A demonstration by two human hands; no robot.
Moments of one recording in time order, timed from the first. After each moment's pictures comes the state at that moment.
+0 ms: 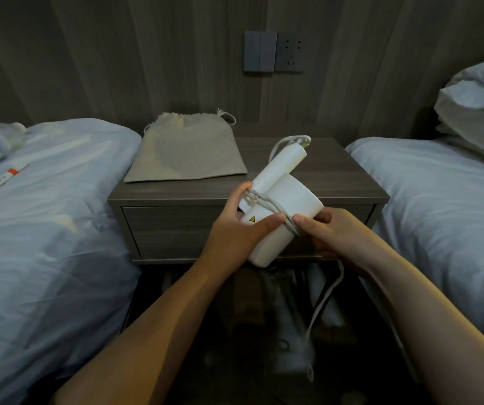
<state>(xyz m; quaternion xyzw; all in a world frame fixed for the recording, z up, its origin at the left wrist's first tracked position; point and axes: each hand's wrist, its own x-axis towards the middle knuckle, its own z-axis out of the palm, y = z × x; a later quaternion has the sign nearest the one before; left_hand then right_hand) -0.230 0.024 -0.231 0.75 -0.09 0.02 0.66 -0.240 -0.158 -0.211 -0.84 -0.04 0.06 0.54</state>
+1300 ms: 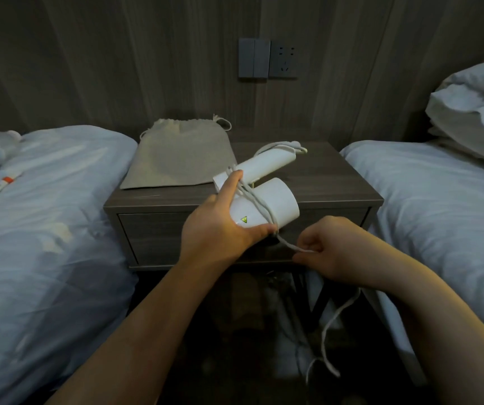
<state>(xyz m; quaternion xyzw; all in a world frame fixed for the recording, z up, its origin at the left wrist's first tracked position) -0.230 0.037 -0.214 0.91 -0.10 0.14 0.38 -0.269 -0.146 -0.175 -0.98 -0.13 0.06 0.17</state>
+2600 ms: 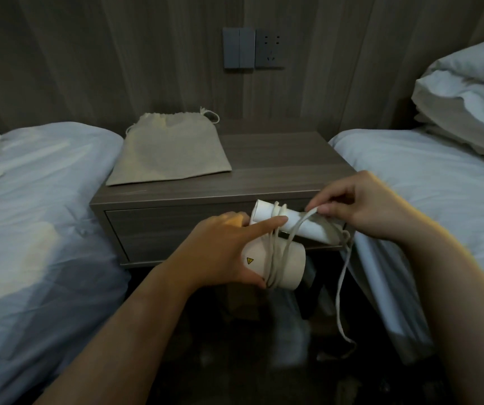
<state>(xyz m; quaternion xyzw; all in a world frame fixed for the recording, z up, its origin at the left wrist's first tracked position) -0.231 0.043 -0.229 0.93 -0.36 0.06 0.04 -0.254 -0.192 -0.165 -0.93 -0.15 -0.07 0.34</state>
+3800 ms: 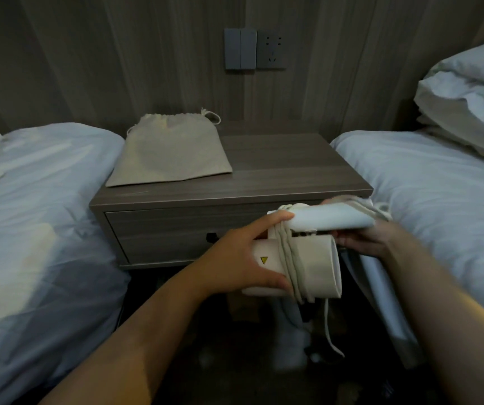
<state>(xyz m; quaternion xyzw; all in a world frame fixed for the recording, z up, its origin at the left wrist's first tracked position) -0.241 0.022 -0.236 0.83 -0.33 -0.08 0.45 -0.211 -0.228 -0.242 -0.61 -0.04 0.15 0.78</state>
